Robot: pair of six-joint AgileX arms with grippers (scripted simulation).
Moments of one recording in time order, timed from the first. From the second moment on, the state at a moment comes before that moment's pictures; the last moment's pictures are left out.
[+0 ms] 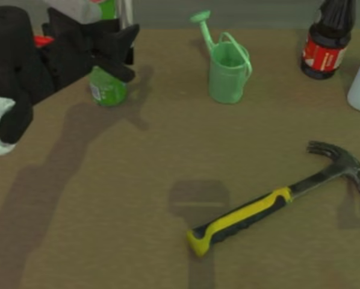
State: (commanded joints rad) left arm -0.24 1.74 0.86 0.76 0.52 0.00; right arm 0.00 0.00 0.00 0.00 0.00 0.00
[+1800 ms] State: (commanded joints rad) left arm -0.63 1.52 0.79 0.77 0.15 0.00; right arm 0.00 0.00 0.00 0.00 0.00 0.00
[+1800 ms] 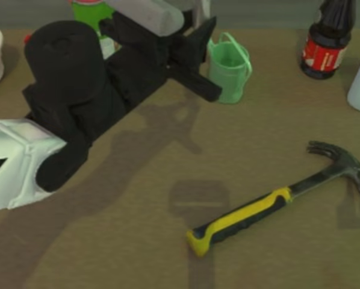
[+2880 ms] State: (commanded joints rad) left arm -0.63 1.52 0.79 0.77 0.15 0.00; right arm 0.53 0.92 0.63 0.27 -0.03 0.03
